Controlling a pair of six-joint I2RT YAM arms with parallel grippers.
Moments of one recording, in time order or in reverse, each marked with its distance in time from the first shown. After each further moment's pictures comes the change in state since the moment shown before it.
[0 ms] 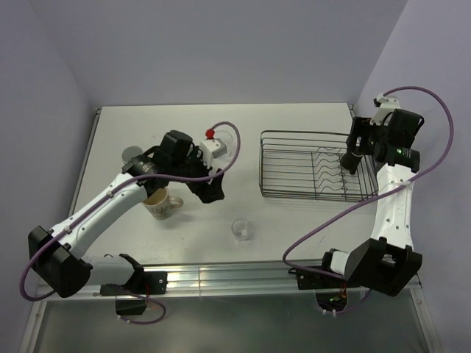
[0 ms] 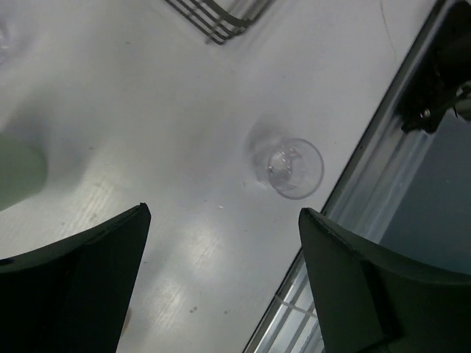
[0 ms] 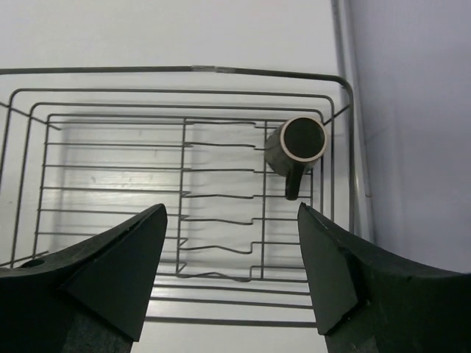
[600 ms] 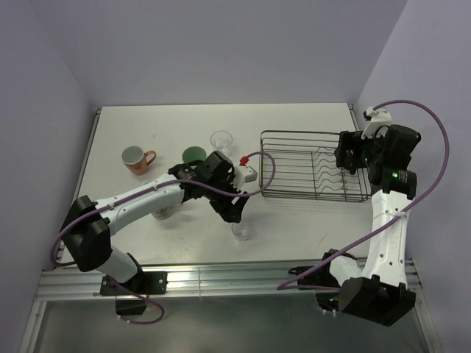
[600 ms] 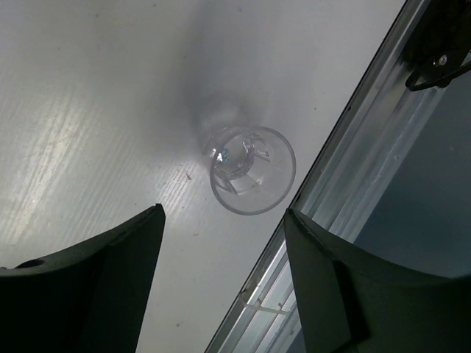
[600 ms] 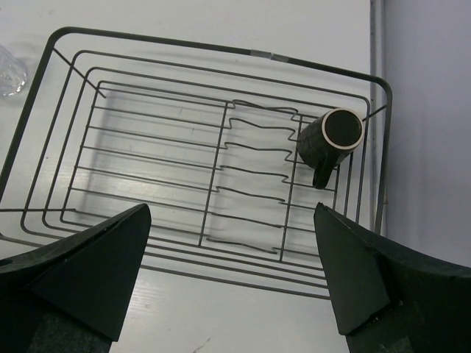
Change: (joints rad) left arm -0.251 0.240 -0.018 0.019 -0.072 -0.085; right arm 0.043 -0.227 -0.103 -0.061 -0.087 -0.059
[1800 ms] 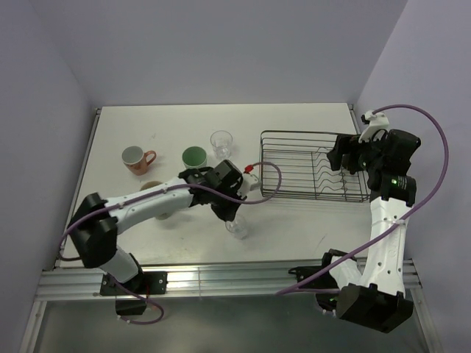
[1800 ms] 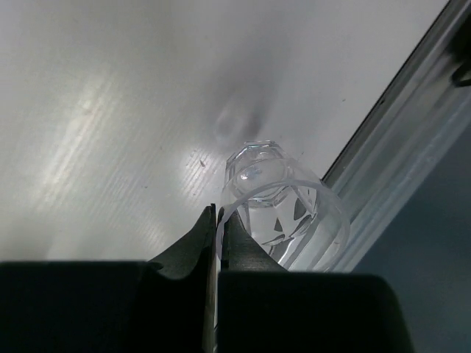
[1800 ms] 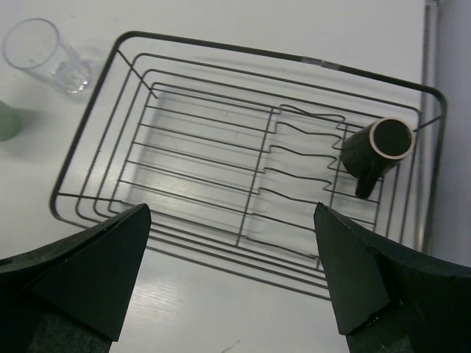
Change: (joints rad) left arm -0.089 0.074 0.005 -0.032 -0.155 -0.041; right arm 0.002 -0.060 -0.034 -0.011 -0.119 0.036
